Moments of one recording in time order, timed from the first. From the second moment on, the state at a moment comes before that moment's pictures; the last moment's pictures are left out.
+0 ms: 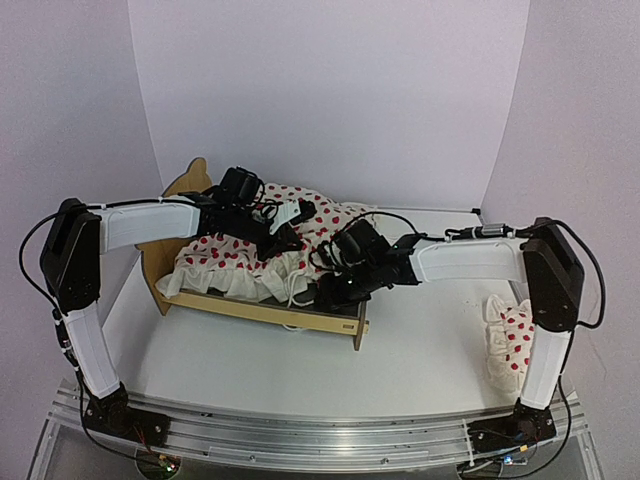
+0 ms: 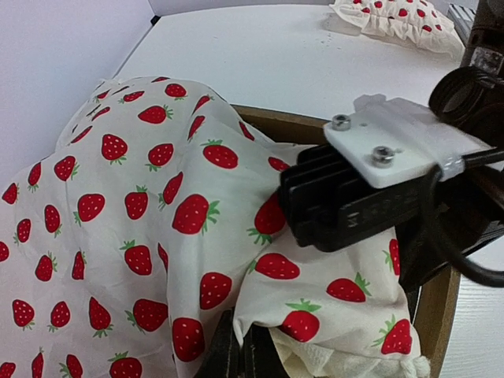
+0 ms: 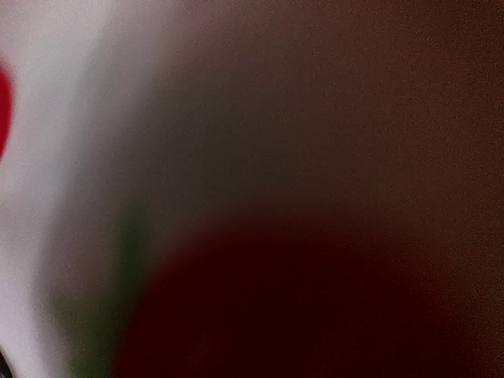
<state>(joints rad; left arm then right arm) -0.63 1.84 1.43 -0.28 0.50 0.62 0.88 1.92 1.36 -0.35 -0.15 0.49</state>
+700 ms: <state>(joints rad) -0.63 1.83 1.40 -0.26 0.50 0.62 0.91 2.06 1.47 -0.33 0.17 0.59</state>
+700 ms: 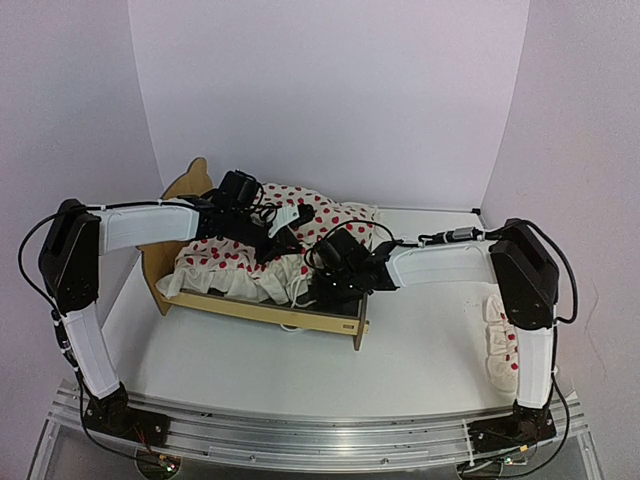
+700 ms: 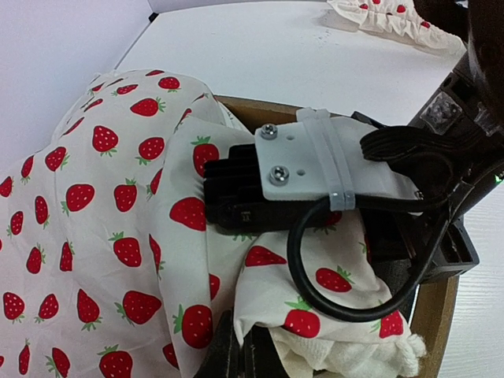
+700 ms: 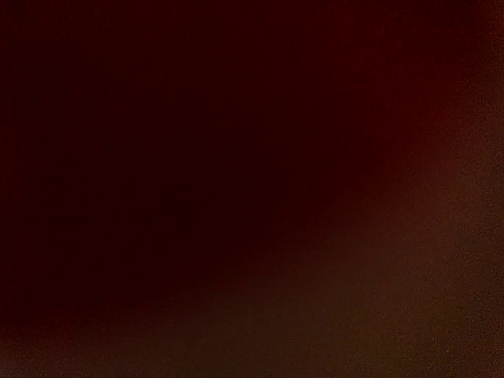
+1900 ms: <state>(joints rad) -0.70 1.82 1.38 -0.25 0.63 0.58 0.92 1.43 1.06 -0.56 -0.33 0.57</state>
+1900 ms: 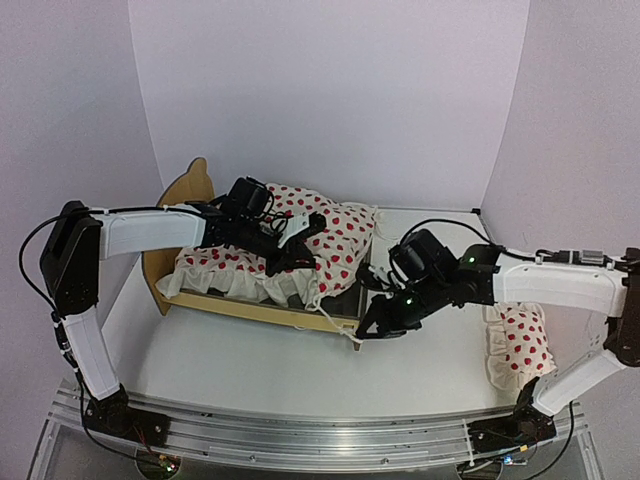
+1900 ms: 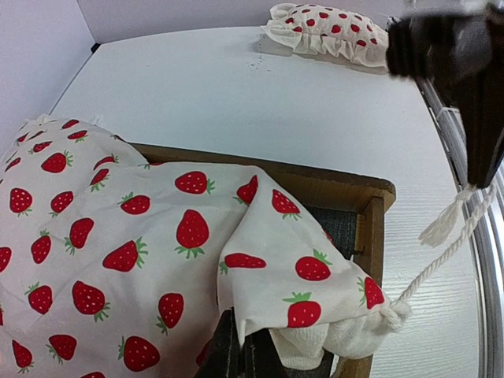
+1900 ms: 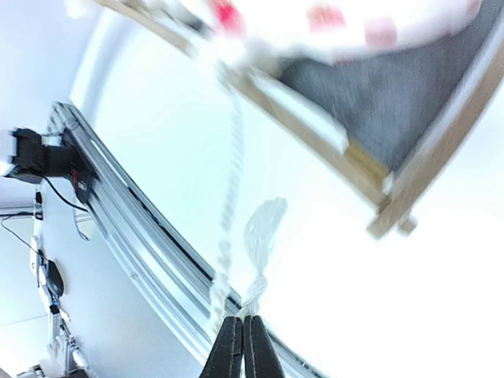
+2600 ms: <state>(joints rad) -0.71 1.82 1.41 -0.41 0.66 0.69 0.93 1.59 0.96 -0.49 -0.34 0.77</state>
